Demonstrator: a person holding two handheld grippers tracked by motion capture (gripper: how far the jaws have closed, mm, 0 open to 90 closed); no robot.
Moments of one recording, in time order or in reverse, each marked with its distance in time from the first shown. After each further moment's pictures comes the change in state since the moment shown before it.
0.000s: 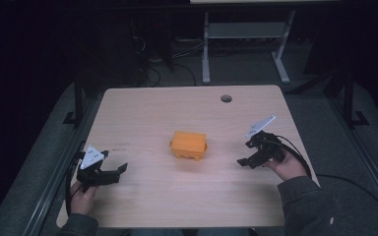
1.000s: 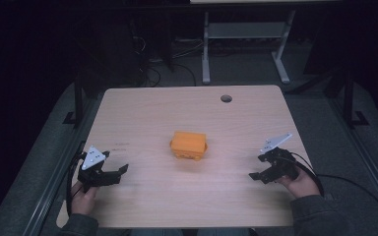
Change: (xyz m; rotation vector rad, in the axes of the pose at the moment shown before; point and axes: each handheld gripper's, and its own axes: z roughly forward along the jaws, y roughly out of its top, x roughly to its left) left arm -0.002 0.000 0.001 0.009 -0.004 0.018; right arm 0.009 -0.060 -0.002 -0.011 -0.011 0.077
